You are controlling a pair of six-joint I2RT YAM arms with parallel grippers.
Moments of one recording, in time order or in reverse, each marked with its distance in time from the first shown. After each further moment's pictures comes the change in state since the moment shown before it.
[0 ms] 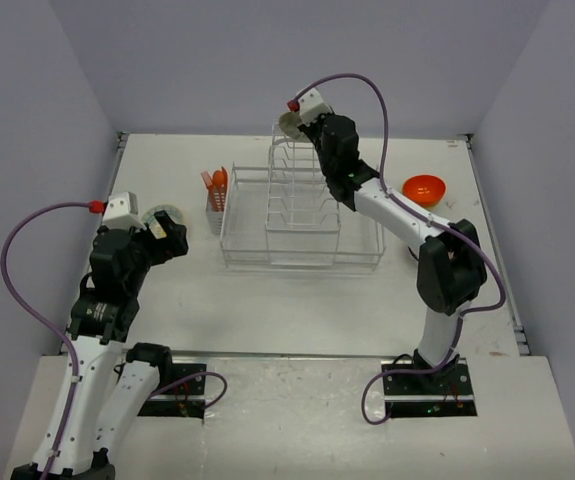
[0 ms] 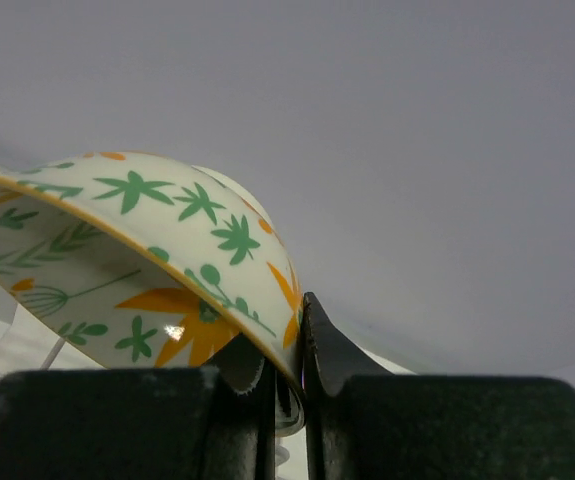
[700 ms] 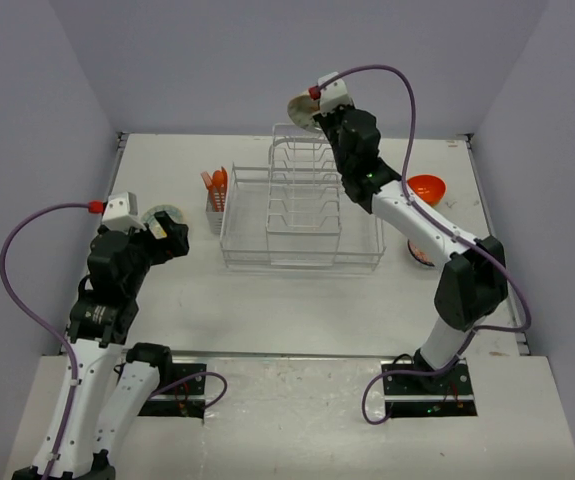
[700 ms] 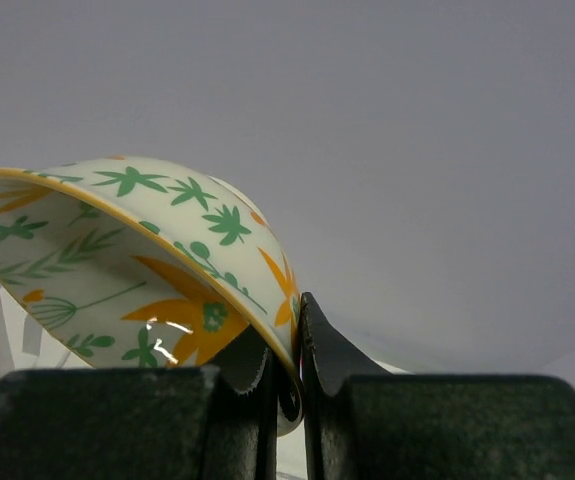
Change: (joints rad) left arm 0.000 -0.013 0.000 0.013 0.030 0.000; right arm -0.015 -0.139 -0.040 -0.010 -0.001 0.086
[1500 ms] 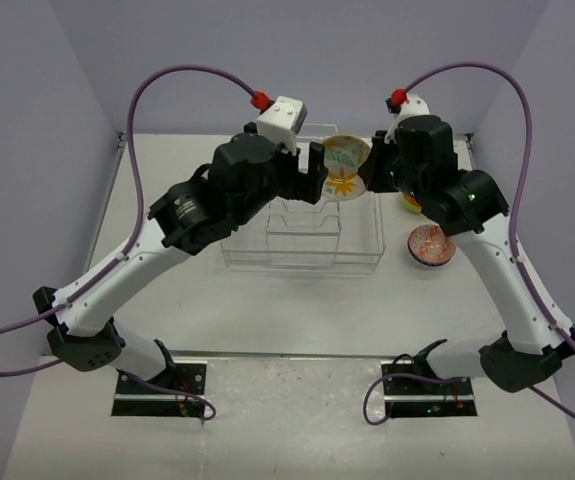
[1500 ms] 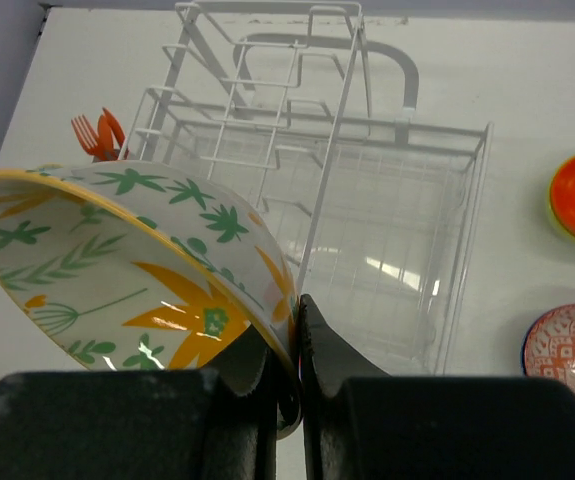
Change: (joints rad) left arm -0.824 0.861 1.069 -0.115 -0.257 0.081; right arm 0.006 -0.373 0.253 -1.173 -0.199 0.792
